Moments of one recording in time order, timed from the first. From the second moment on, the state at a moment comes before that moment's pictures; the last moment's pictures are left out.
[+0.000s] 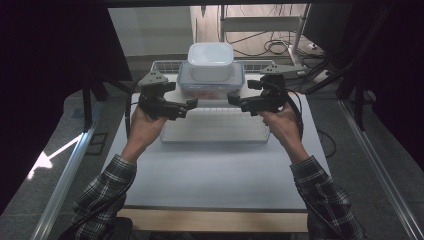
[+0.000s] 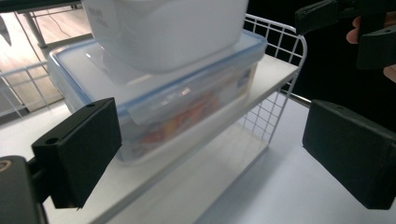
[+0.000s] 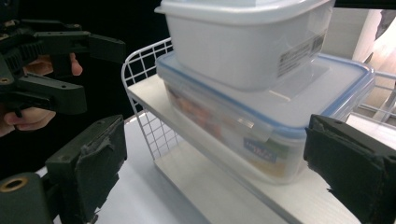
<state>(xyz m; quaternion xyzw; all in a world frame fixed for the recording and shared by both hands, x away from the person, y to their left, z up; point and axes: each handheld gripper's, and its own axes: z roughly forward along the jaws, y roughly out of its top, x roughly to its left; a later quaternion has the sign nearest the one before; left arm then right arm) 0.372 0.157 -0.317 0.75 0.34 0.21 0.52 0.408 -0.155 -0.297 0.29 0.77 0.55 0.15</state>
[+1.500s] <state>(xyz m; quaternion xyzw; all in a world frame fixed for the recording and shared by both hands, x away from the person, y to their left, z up) 0.325 0.146 -0.406 0.78 0.31 0.16 0.52 0.371 -0.168 -0.378 0.24 0.80 0.53 0.15</state>
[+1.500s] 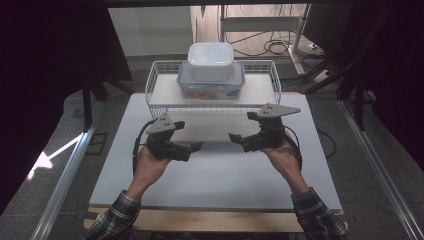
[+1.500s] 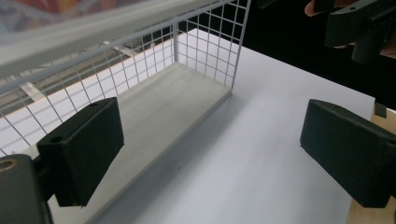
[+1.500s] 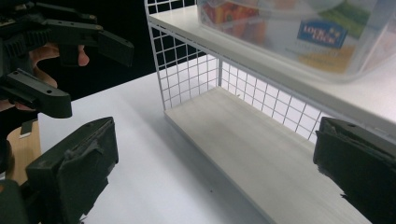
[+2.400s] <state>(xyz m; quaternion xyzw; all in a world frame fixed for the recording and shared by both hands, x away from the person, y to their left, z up) 0.295 0.150 -0.459 0.80 0.32 0.16 0.49 0.338 -0.183 -0.418 0.26 0.81 0.51 0.13</state>
